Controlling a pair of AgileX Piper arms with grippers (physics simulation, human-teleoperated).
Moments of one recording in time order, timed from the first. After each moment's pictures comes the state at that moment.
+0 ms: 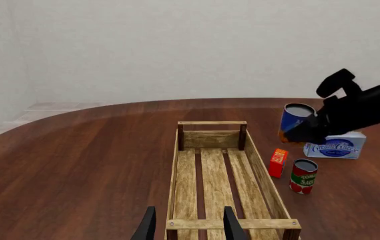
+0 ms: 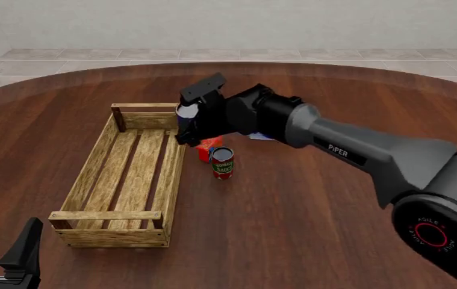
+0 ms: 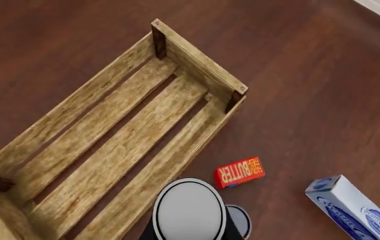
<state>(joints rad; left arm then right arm) 0.00 0.00 0.00 0.00 0.00 0.70 2.04 -1.73 0.47 -0.06</state>
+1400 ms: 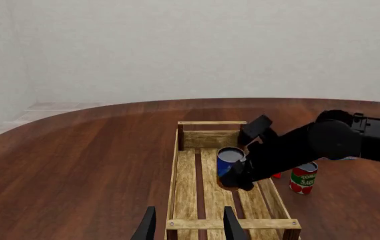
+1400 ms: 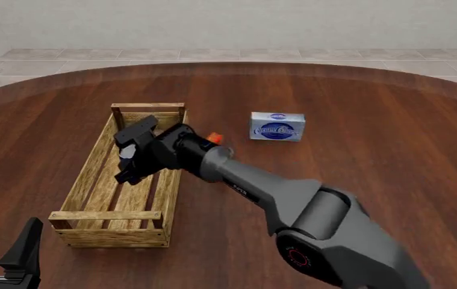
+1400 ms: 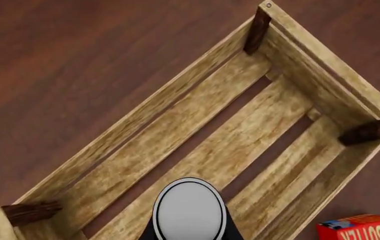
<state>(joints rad) 0.00 0.00 0.00 0.00 0.00 0.88 2.50 -2.29 0.66 0.03</state>
